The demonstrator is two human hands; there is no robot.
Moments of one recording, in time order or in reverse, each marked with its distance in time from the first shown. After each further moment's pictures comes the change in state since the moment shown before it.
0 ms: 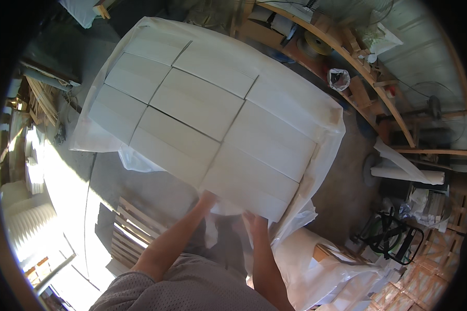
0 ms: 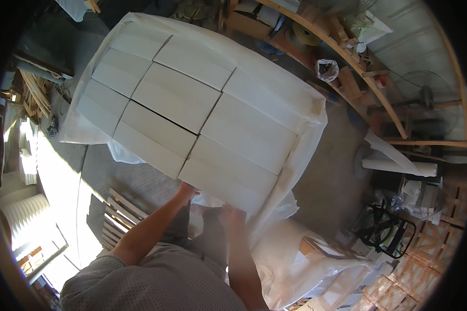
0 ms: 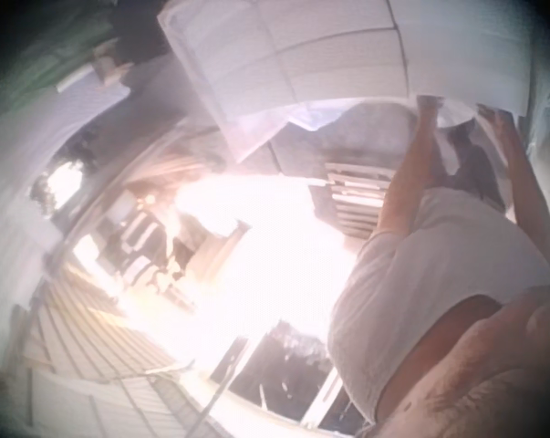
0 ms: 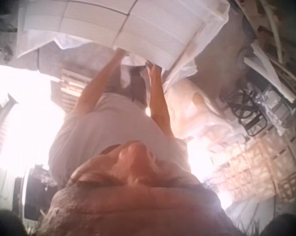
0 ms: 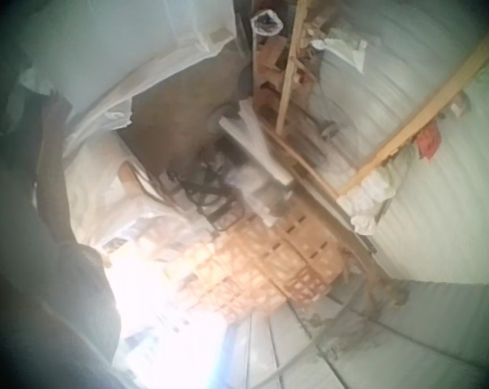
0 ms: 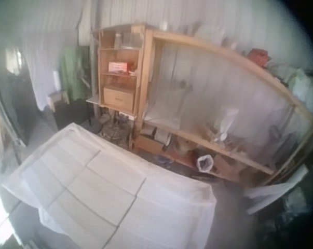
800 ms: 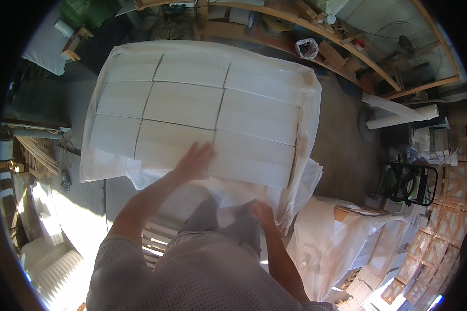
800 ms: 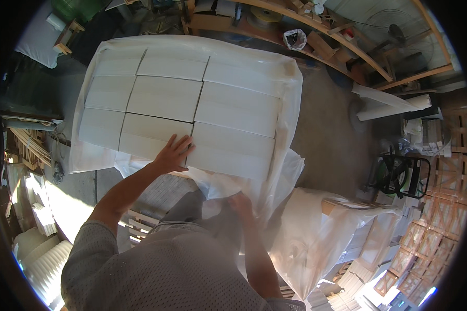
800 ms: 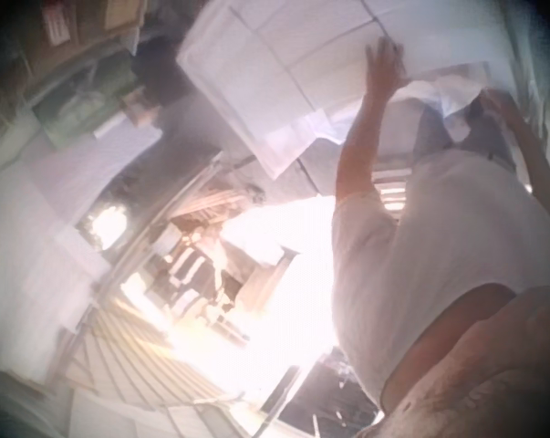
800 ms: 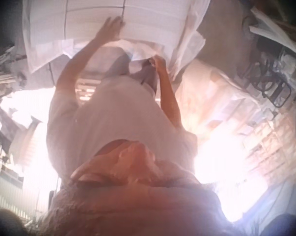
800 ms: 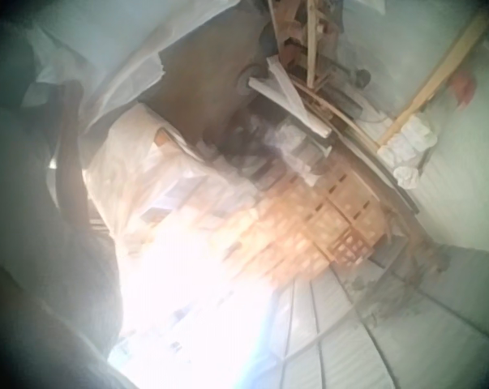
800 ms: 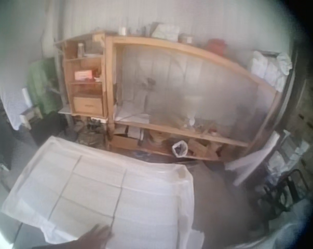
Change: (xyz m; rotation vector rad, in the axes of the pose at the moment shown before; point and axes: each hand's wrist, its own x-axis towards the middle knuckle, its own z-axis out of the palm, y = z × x) left_hand -0.036 0.200 -0.150 1.426 -0.194 0.997; right_hand -0.086 0.019 0.015 -0.376 -0.009 -0.020
